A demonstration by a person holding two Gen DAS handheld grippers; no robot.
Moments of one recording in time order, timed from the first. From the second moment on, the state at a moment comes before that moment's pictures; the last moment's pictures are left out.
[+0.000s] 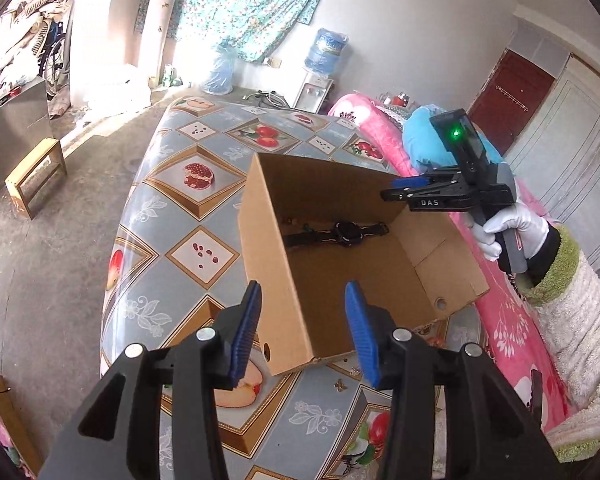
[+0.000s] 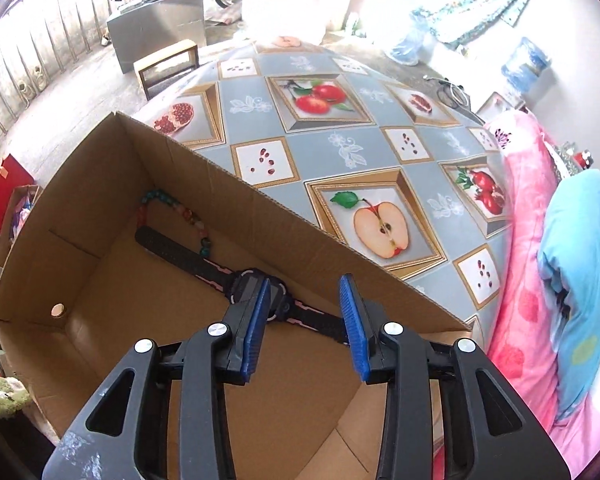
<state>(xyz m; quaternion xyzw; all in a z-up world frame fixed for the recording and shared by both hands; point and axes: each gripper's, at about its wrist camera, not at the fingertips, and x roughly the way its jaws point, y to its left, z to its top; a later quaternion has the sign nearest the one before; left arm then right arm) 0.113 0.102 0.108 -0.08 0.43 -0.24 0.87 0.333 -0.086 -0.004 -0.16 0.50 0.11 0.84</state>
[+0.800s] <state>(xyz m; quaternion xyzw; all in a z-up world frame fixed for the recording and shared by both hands) 0.107 0.124 0.086 -0.13 0.45 -0.20 0.86 0.352 -0.028 -0.077 -0.31 0.54 0.22 0.75</state>
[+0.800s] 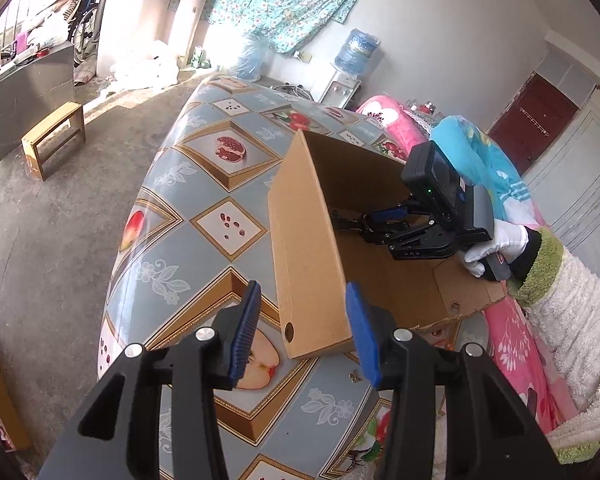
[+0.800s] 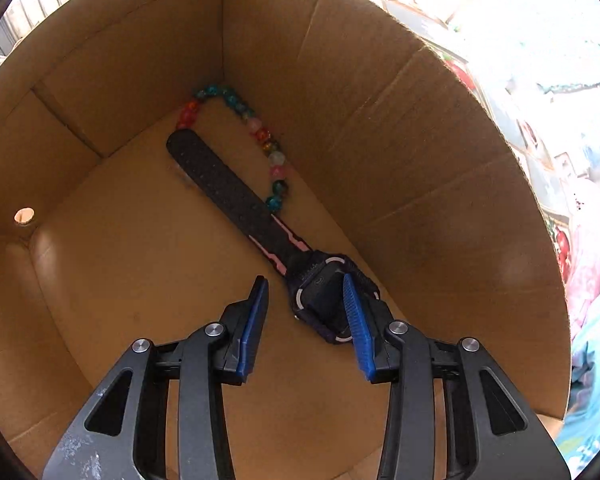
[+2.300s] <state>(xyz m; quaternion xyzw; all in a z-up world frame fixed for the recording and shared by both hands) 0.069 0.136 0.080 -0.13 0.43 -0.19 0.87 0.216 -0.039 0.095 -0.18 0.42 0.20 0.87</state>
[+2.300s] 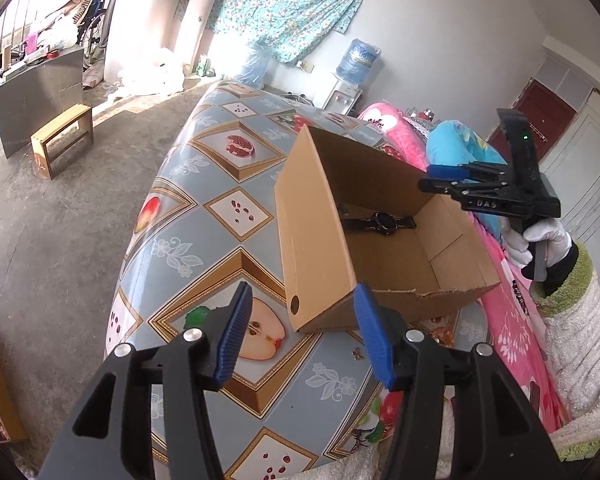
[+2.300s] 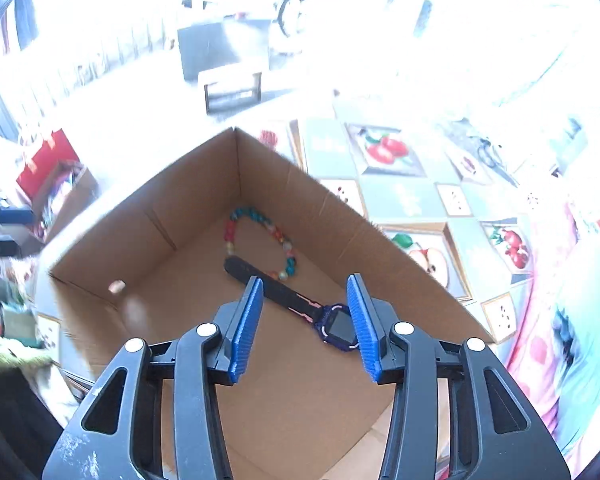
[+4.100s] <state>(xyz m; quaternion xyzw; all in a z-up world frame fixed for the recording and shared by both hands) 0.027 0.002 -0.044 0.10 0.45 -0.16 0.87 -0.024 0.001 -0.087 0.02 0.32 -0.05 0.95</state>
